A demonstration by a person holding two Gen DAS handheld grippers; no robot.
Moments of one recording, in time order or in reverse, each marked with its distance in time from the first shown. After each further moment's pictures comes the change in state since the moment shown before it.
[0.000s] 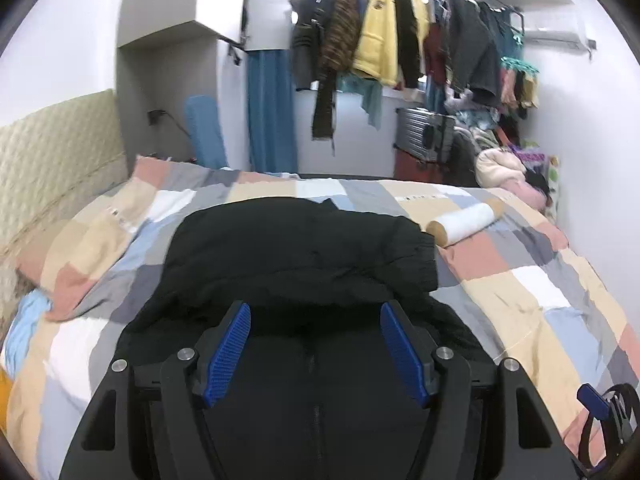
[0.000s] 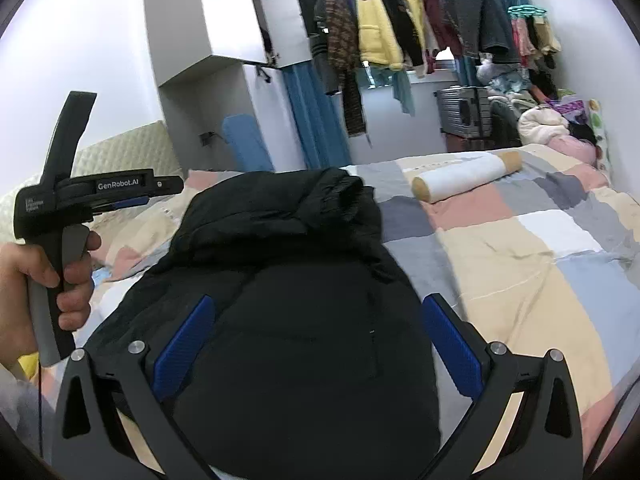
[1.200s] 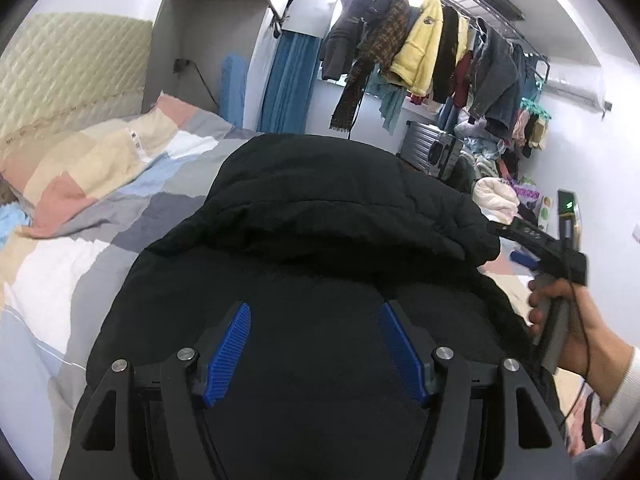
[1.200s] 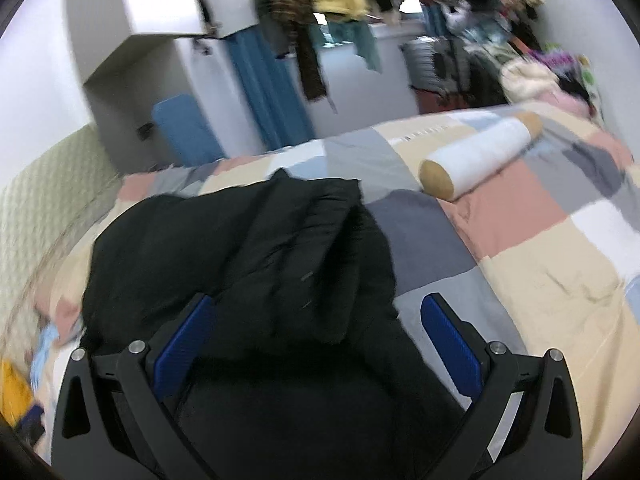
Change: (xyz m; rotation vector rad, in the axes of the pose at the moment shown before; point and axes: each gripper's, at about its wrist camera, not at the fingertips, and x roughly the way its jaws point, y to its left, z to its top) left arm 0.055 0.155 -0.091 -0.192 0.003 -0.140; right arm 0.238 -0.037 0.086 0.189 0.130 -0.139
